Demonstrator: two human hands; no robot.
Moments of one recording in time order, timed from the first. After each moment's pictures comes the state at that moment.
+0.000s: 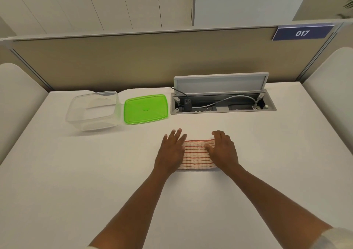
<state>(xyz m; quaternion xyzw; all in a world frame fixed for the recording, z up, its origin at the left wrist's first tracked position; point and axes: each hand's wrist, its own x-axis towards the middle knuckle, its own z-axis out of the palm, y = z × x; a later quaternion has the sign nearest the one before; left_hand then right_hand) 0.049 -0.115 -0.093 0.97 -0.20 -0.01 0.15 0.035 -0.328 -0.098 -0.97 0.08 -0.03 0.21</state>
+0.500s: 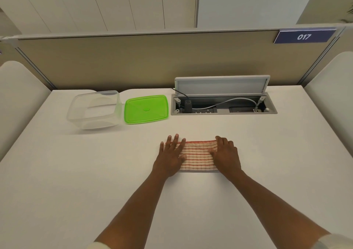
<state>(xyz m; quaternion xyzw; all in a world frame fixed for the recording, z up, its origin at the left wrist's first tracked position) 0.043 -0.110 -0.114 0.97 -0.18 -0.12 0.10 0.025 -0.341 -0.110 -0.98 0.08 0.01 0.17</state>
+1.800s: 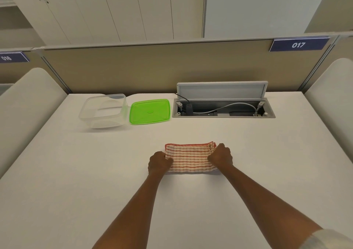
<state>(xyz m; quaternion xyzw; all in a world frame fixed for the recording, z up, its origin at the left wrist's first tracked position) 0.008 -0.113 -0.083 0.93 0.18 -0.14 0.30 0.020 -0.332 -0.078 -0.90 0.25 0.13 0.33</state>
